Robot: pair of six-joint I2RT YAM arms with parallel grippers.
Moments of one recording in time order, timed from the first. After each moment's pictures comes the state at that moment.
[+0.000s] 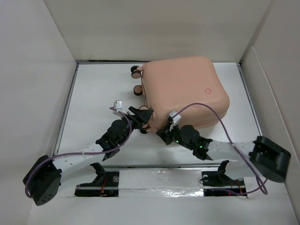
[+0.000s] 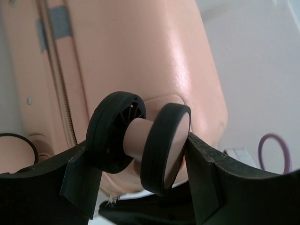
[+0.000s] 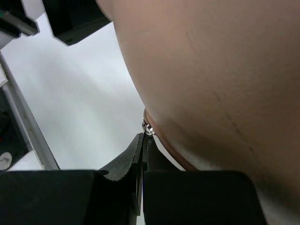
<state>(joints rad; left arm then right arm) -0.78 0.97 0.34 0.51 -0.31 -1.09 1.03 1.37 0.46 0.70 0.05 0.32</state>
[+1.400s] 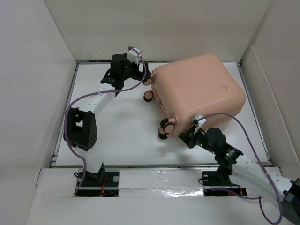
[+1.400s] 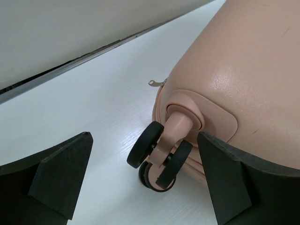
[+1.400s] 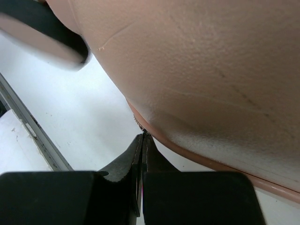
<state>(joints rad) -0.33 1.74 1.39 0.08 0.34 -0.03 0.74 0.63 0.23 0.12 -0.13 0.28</state>
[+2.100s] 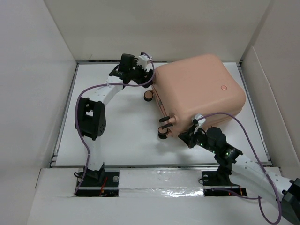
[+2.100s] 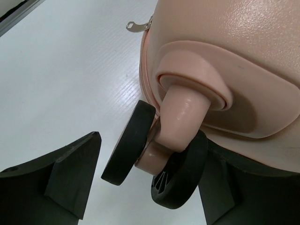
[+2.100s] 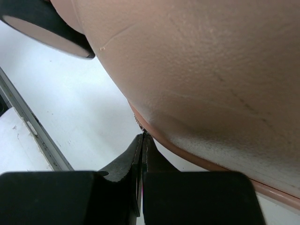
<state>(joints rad) -0.35 1.99 1.67 -0.31 0.43 0.18 0.72 0.64 0.23 0.14 -0.17 0.27</state>
